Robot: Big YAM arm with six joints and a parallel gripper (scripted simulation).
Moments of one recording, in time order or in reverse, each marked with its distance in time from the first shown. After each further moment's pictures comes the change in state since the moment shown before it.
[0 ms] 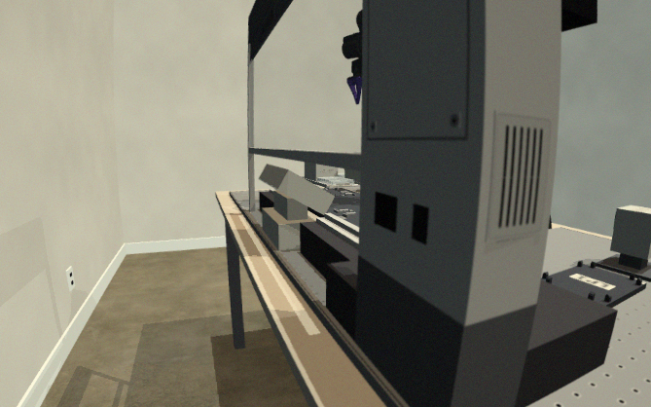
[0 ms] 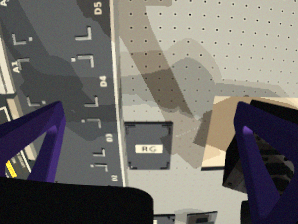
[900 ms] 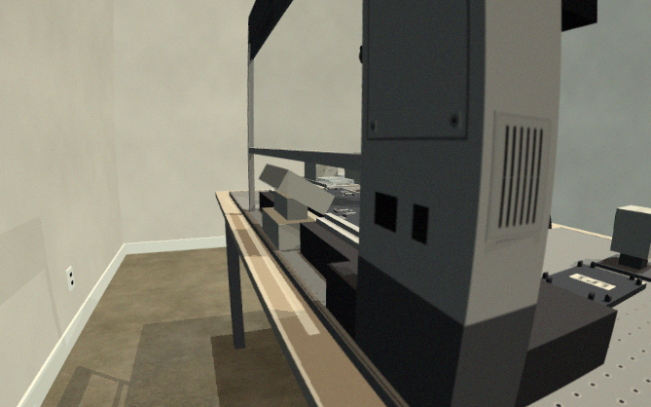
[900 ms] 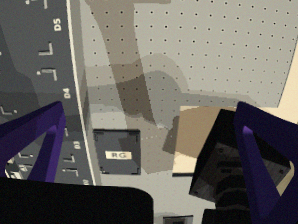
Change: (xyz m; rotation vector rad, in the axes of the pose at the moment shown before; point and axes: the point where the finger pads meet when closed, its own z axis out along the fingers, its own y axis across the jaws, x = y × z) arm -0.026 -0.062 0.005 0.007 0.013 -0.018
